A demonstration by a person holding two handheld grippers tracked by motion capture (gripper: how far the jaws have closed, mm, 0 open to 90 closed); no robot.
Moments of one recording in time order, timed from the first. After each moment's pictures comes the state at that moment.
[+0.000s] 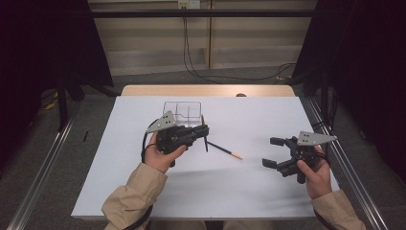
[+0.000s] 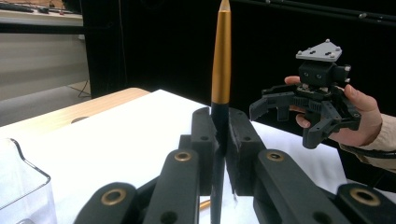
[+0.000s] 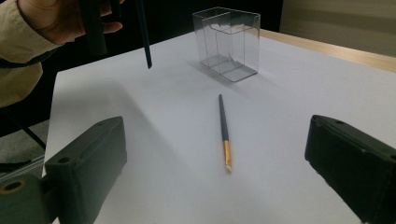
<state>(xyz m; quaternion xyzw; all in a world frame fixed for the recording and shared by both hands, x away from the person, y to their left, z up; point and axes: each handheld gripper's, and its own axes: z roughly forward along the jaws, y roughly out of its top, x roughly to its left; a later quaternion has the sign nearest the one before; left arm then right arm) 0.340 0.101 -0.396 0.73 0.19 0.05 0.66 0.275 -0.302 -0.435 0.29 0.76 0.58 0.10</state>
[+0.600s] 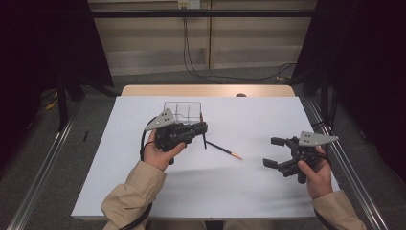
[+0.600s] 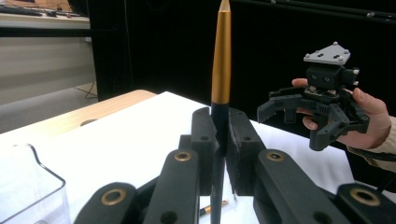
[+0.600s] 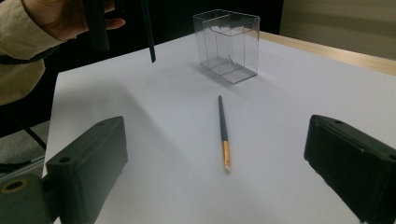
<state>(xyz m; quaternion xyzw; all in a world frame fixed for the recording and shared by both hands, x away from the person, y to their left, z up) 0.344 0.103 -0.390 0.73 0.20 0.06 0.66 0.274 -0.305 -0.435 0.29 0.76 0.58 0.11</state>
